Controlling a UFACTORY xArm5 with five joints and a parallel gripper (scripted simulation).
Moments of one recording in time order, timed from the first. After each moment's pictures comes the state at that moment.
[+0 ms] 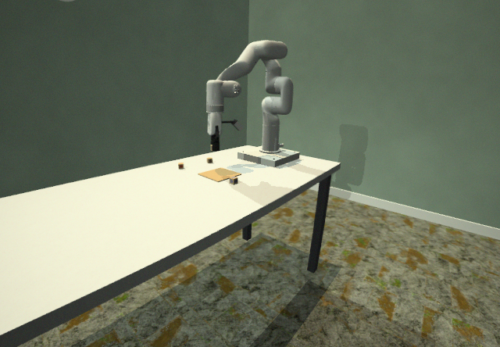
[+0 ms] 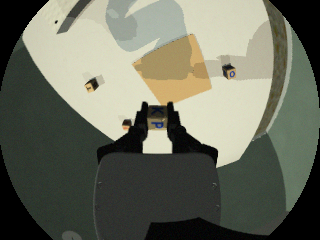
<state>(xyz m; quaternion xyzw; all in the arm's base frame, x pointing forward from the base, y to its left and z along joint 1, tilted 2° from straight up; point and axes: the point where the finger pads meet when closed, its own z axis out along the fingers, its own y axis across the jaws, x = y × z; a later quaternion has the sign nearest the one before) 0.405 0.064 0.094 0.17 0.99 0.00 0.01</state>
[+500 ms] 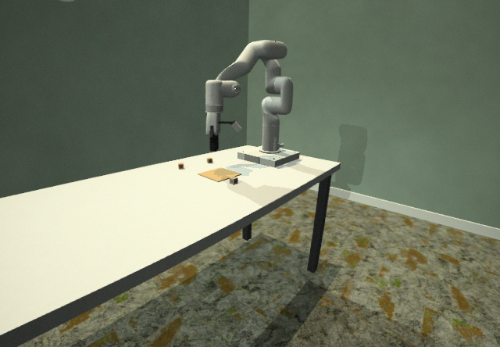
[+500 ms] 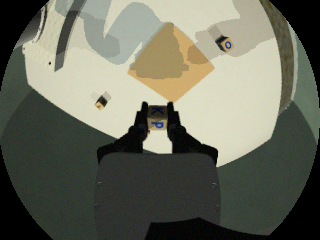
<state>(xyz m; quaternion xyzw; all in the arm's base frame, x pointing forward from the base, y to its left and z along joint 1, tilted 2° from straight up) 0.409 0.064 0.094 0.35 0.94 0.00 0.01</state>
